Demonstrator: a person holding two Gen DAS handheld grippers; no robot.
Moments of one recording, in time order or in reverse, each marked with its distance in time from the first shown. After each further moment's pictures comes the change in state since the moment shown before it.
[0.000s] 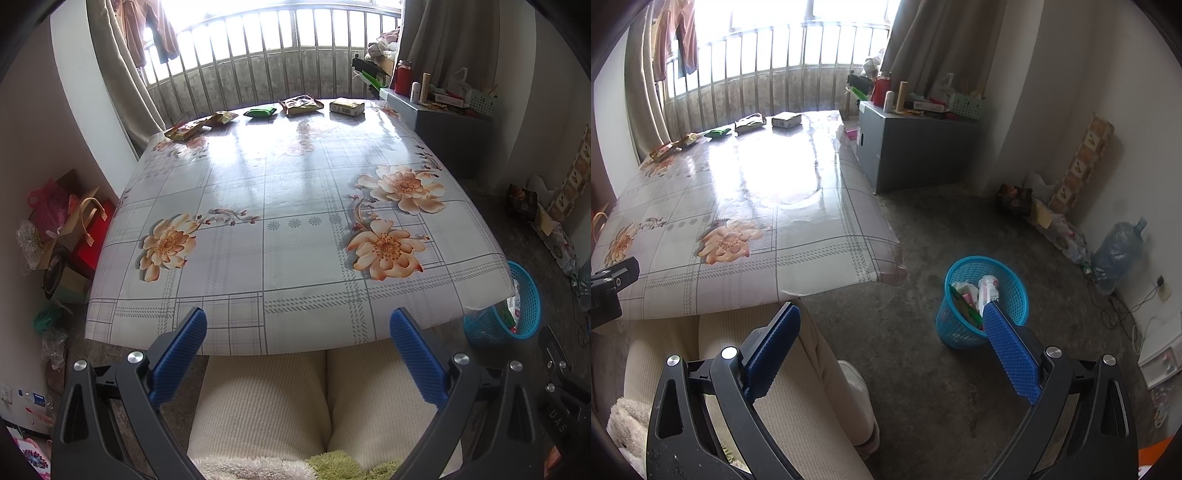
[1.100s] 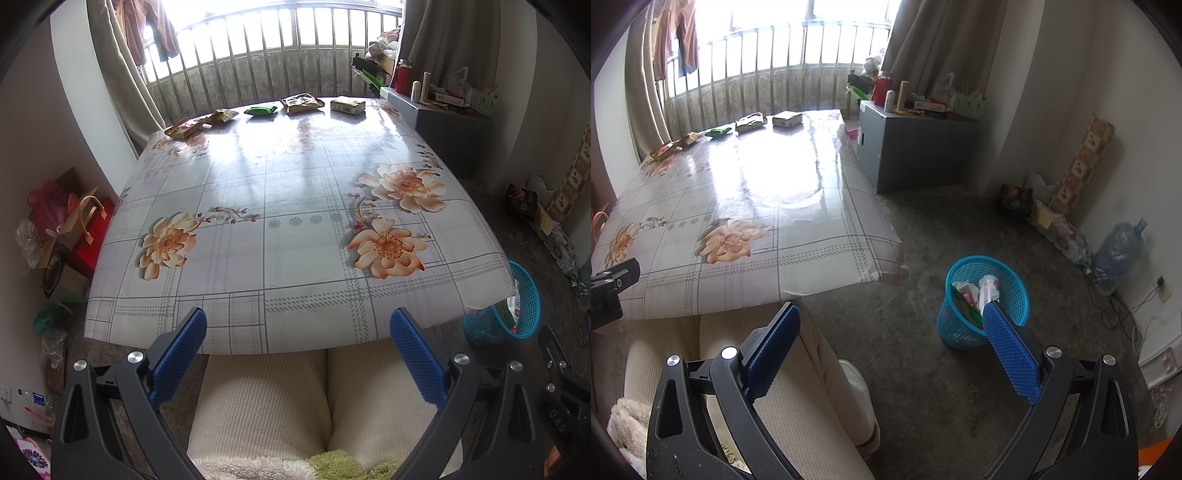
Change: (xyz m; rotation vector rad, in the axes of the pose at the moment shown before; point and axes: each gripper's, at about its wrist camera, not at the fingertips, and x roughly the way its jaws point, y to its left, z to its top) left arm 0.000 0.000 0.001 0.000 0.002 -0.002; right arm 0.000 0.005 0.002 0.006 0.000 -0.004
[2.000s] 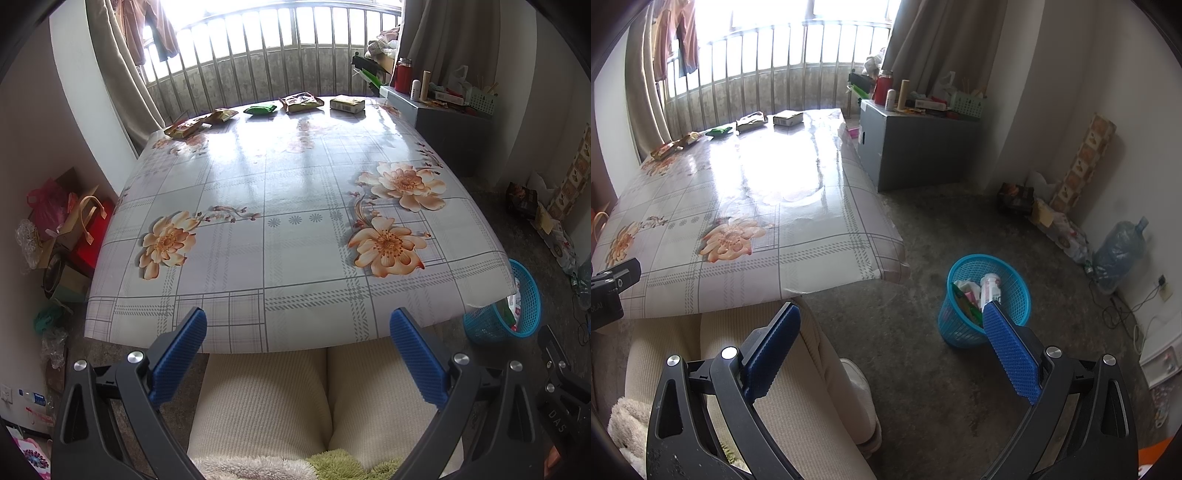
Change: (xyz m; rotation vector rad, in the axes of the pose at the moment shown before) left arm 0.000 0.000 0.000 0.001 0.001 0.000; right arm 0.000 0.003 -0.001 0.003 0.002 0.001
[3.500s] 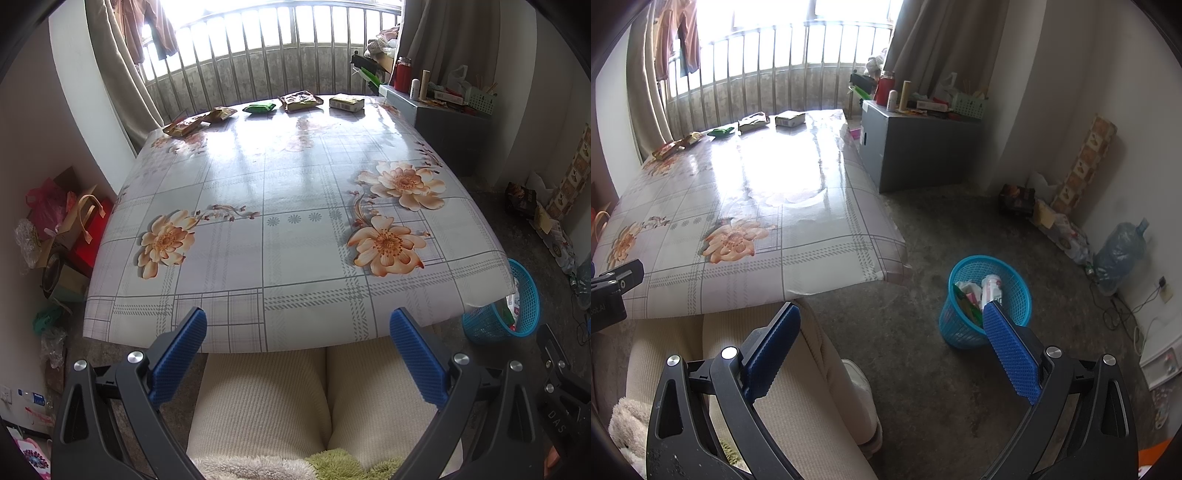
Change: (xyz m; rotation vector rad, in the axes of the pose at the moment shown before) left arm 0.001 -0.001 -0.001 0.000 0.005 -0.001; right arm -0.002 0.007 -0.003 0.005 -0.003 -0.001
